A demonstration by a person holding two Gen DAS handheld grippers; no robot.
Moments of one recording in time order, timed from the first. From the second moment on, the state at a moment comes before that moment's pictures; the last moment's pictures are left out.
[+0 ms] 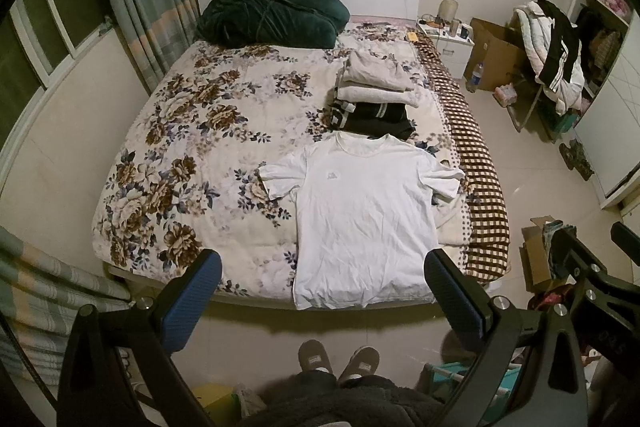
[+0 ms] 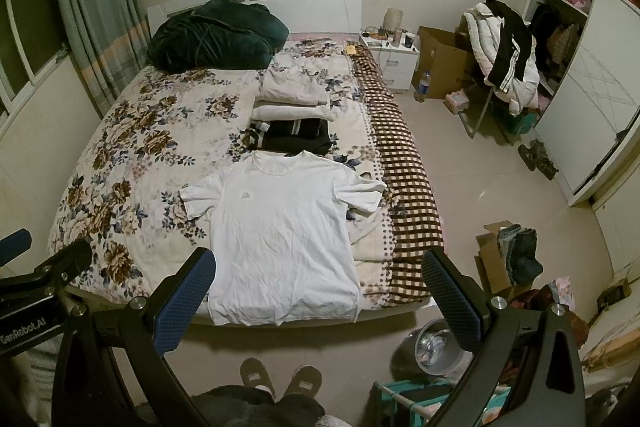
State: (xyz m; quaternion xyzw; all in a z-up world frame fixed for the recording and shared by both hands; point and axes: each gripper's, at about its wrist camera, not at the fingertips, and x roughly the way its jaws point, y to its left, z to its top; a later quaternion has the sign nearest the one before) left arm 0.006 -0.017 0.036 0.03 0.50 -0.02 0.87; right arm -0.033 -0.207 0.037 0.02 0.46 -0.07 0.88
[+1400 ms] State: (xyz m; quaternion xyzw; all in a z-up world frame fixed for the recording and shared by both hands) left arm 0.375 -0.162 -0.475 0.11 0.65 0.07 0.75; right arm 0.347 -0.544 -0.643 0.49 0.49 -0.24 0.68
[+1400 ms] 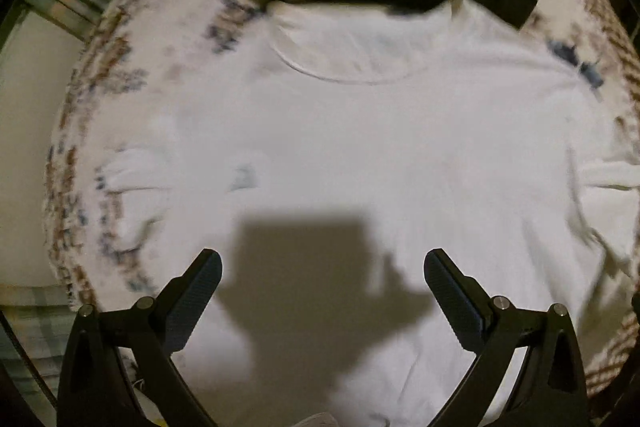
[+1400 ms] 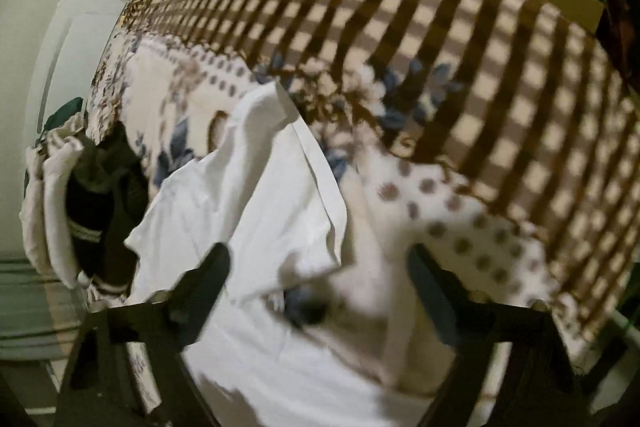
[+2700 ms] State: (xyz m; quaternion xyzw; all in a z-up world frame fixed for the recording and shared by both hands) left arm 0.415 -0.211 -0.519 0.15 0.62 0.06 0.77; right arm 0.513 -0.562 -0.693 0.35 0.54 -0.20 0.74
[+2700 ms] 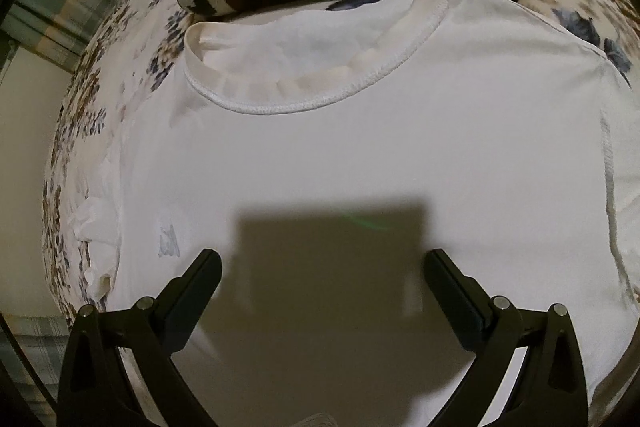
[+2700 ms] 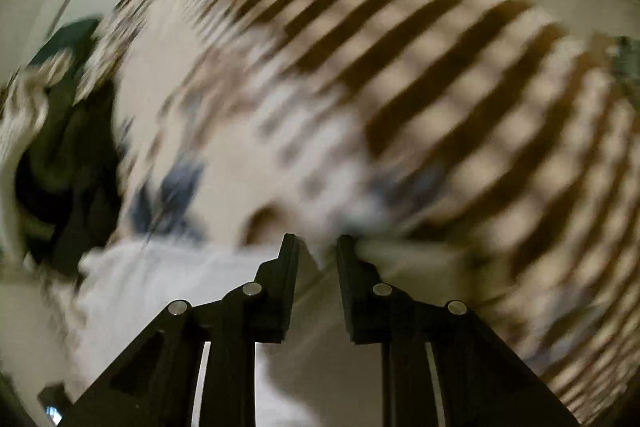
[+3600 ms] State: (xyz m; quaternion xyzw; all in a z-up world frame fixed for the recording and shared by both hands) left arm 0.400 -0.194 -0.523 0.14 0.64 0.05 0.76; right arm 0.344 -0.470 -0.709 0.70 0.43 -0.17 0.54
